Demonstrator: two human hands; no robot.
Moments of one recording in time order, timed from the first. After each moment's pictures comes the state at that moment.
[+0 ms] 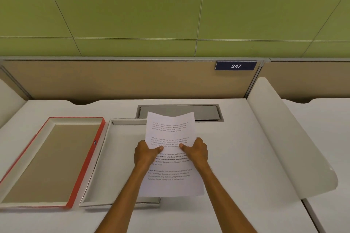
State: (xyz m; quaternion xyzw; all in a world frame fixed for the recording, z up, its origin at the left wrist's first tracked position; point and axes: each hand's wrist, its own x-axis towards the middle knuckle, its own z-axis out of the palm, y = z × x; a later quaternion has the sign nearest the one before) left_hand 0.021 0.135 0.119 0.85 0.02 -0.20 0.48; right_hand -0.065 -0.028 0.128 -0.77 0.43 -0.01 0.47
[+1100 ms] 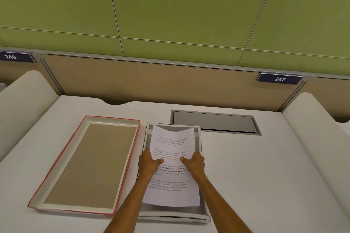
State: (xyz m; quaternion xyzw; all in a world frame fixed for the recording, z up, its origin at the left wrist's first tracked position) left_hand 0.123 0.279 0.066 0.87 0.03 -0.21 0.45; right_hand 0.043 0.123 0.083 -0.78 0.39 0.02 0.49
